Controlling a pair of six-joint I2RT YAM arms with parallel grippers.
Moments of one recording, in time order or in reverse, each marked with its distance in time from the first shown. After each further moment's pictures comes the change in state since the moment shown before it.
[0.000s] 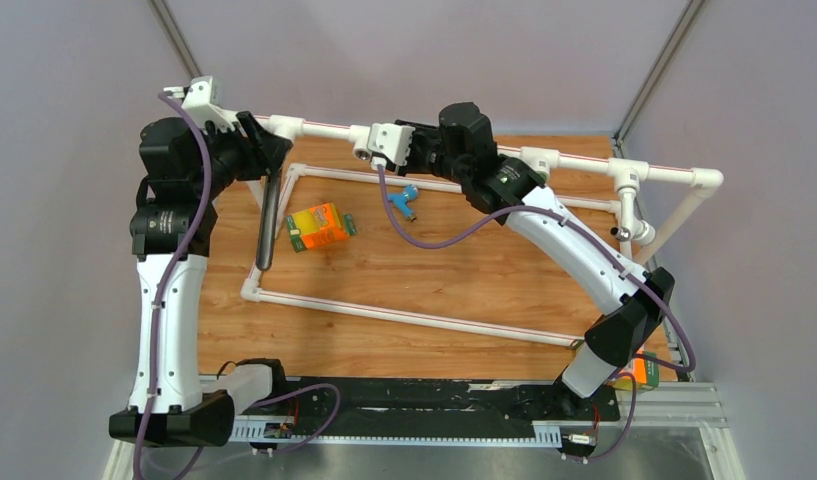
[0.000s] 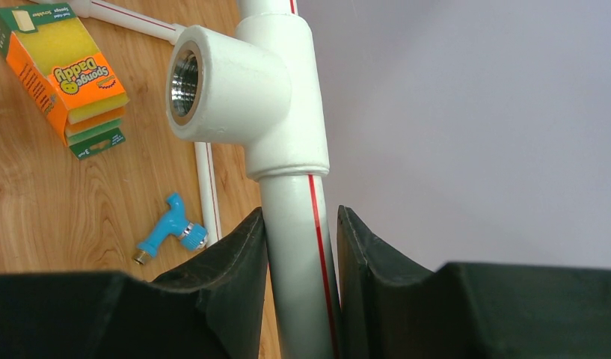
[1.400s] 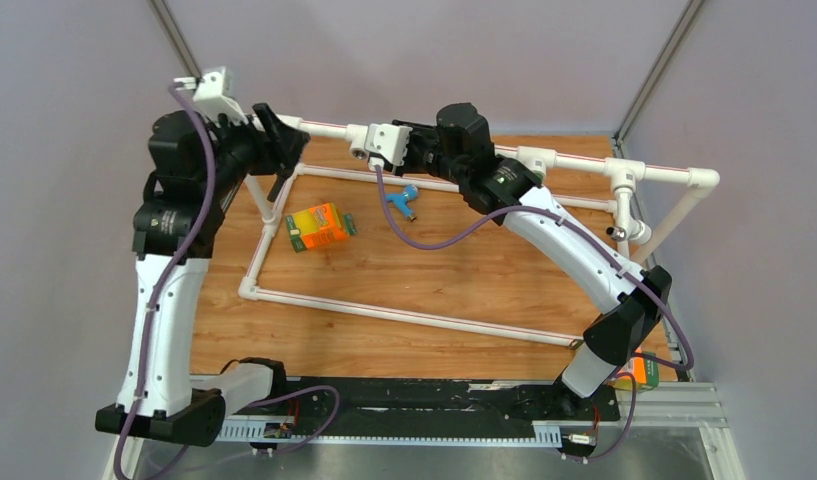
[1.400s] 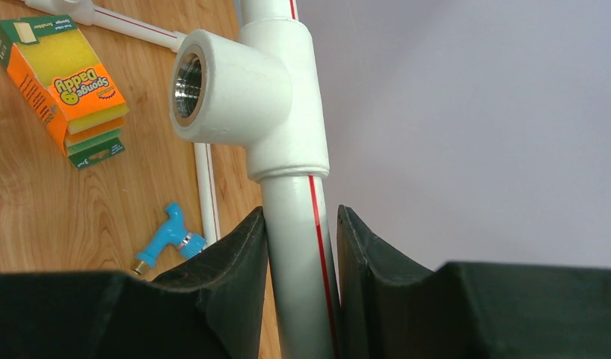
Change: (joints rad) left arm -0.150 0.019 0.035 -0.016 -0.074 -0.028; right arm 0.007 0.007 -0.003 0.028 -0.007 0.000
